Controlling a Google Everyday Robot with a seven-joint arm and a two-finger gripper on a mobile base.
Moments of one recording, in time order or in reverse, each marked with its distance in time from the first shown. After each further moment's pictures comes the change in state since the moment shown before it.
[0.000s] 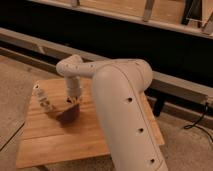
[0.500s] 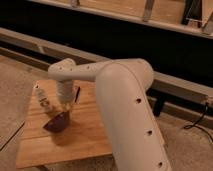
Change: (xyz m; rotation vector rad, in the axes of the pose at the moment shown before) arm 0.061 0.050 -0.002 -0.093 0.049 -0.098
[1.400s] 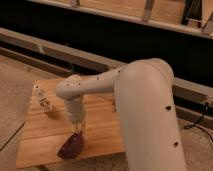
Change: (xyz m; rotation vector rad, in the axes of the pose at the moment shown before) arm 0.107 -0.065 0.037 0.136 0.187 -0.057
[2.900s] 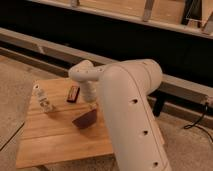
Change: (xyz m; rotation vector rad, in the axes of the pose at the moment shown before) arm -0.110 -0.098 -0.038 0.126 -0.077 0.243
